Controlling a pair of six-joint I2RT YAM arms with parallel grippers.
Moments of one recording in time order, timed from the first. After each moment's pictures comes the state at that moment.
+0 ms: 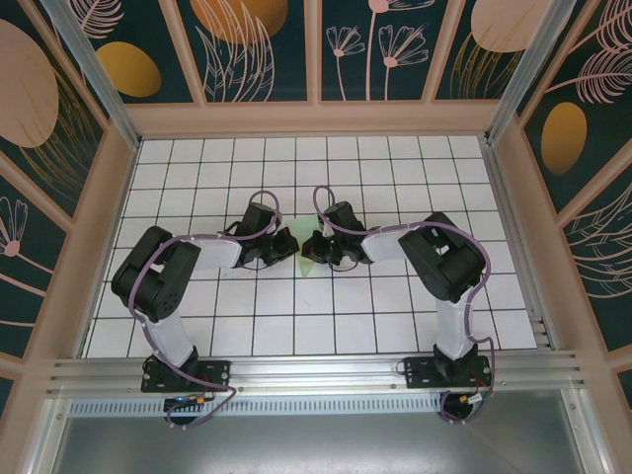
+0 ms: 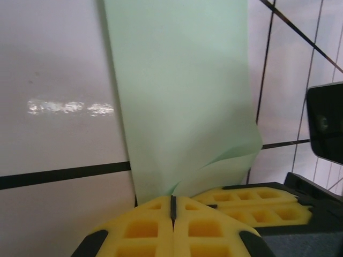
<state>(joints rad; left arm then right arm) -0.50 1.79 0.81 0.12 0.40 -0.90 0.69 1.97 0.98 0.17 -0.49 0.91</state>
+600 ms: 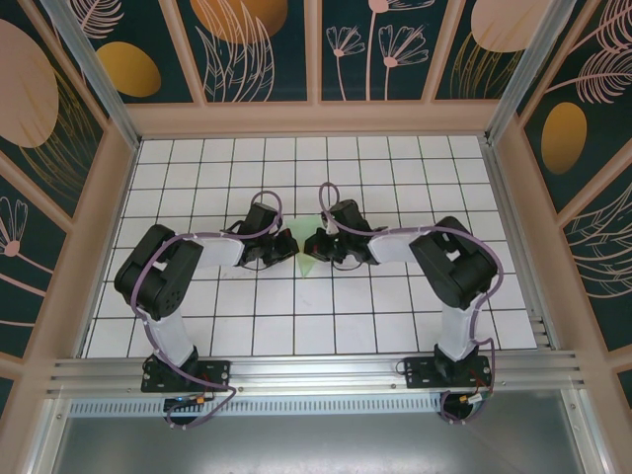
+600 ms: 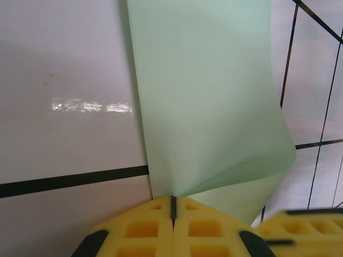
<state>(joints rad) -0.51 1.81 0.83 0.06 0.36 -0.86 0.68 1.86 0.92 0.18 -0.50 0.91</state>
